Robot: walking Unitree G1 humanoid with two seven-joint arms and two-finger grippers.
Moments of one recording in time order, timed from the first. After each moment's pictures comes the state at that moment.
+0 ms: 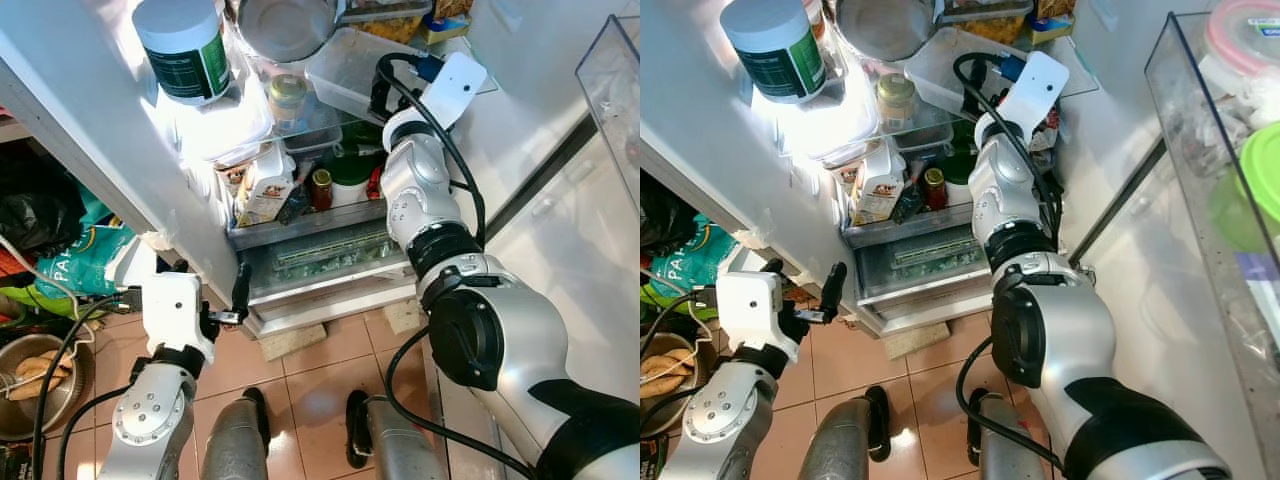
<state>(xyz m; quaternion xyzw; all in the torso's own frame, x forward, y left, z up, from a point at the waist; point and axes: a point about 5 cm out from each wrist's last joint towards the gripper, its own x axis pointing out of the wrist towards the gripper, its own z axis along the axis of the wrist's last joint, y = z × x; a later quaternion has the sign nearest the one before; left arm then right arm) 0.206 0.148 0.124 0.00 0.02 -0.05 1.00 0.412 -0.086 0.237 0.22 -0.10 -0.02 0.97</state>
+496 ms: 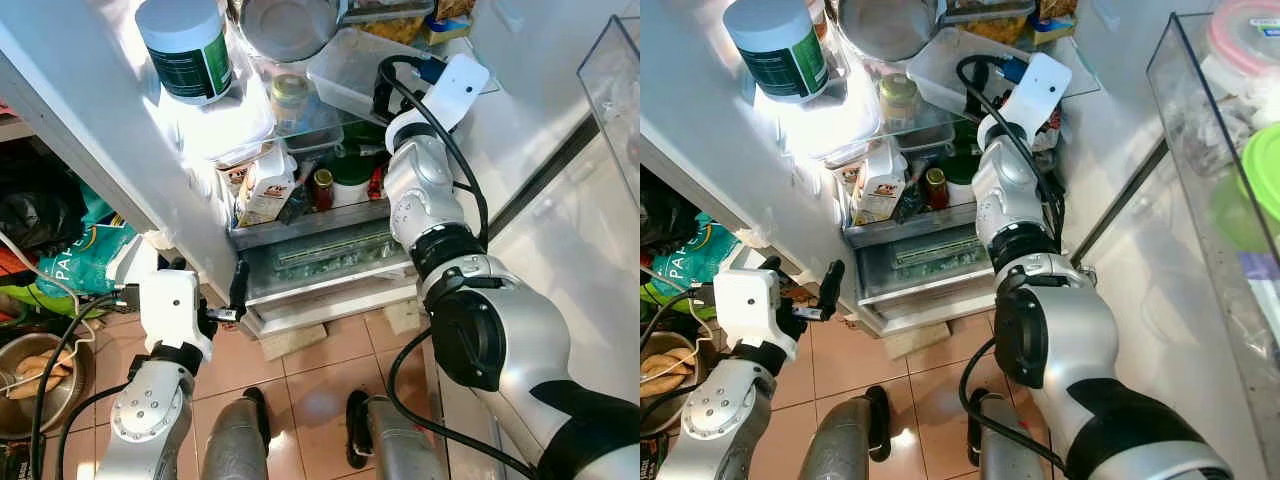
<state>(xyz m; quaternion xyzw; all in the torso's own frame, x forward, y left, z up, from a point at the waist) 0.209 0.151 0.125 0.01 0.02 -0.05 1.00 0.412 -0.093 0.233 0.21 -0.10 -0.02 0.97</state>
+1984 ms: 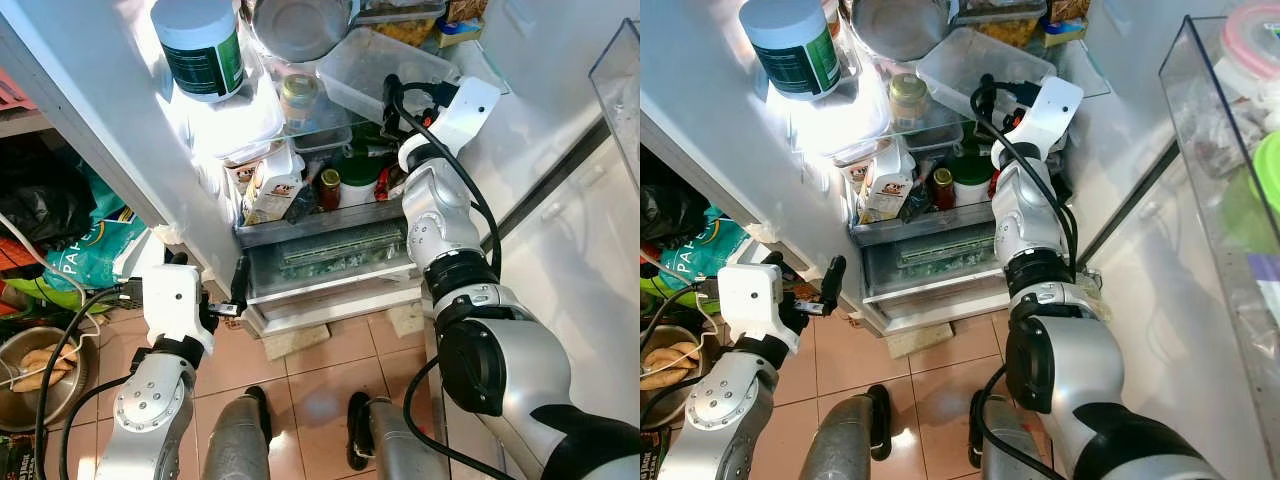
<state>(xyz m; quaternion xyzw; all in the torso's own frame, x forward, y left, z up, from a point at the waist) 0.216 0.150 0.124 0.01 0.02 -0.05 1.00 0.403 -0.111 0.218 0.19 -0.13 0.03 0.97</state>
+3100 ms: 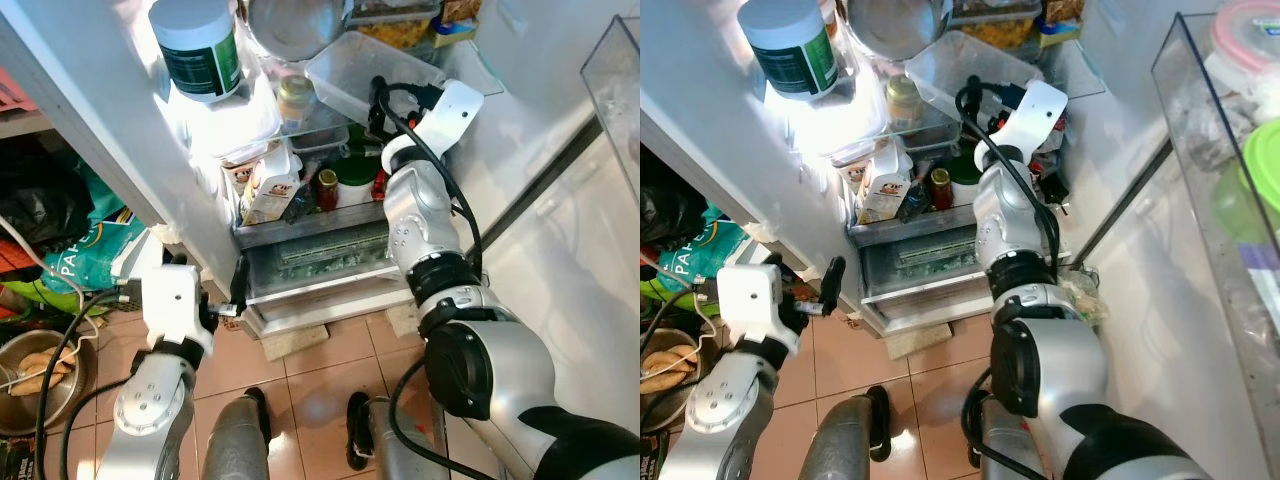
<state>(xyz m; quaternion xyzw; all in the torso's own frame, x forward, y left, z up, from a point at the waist) 0.212 0.152 0.120 0.00 0.03 -0.04 1.00 0.401 -0.085 0.217 0.24 -0.12 0.03 0.96</state>
